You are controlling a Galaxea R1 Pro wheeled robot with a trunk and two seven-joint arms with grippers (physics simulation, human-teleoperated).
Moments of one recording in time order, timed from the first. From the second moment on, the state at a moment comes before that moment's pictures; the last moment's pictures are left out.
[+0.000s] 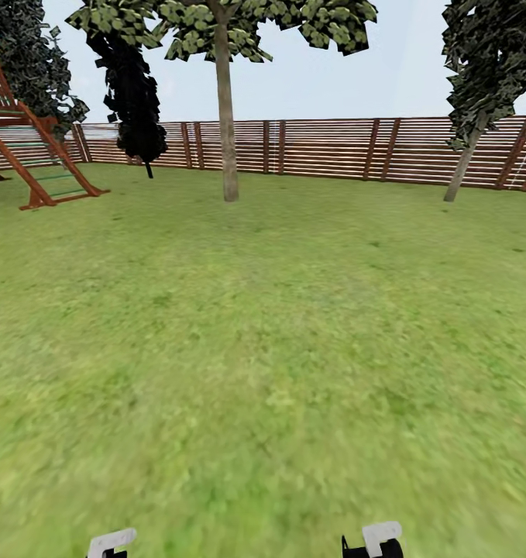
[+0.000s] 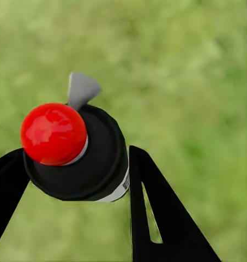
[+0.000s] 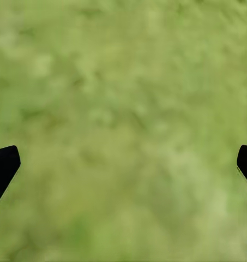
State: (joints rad) left arm -0.31 0.10 0.25 -0.24 -0.05 -0.28 0.03; right arm -0.41 0.02 0.09 -0.03 0.15 -0.46 -0.22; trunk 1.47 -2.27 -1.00
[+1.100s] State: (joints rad) left arm -0.31 0.10 0.25 -0.24 -0.05 -0.28 0.03; right arm -0.41 0.02 0.09 -0.03 0.15 -0.46 -0.22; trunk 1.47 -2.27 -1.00
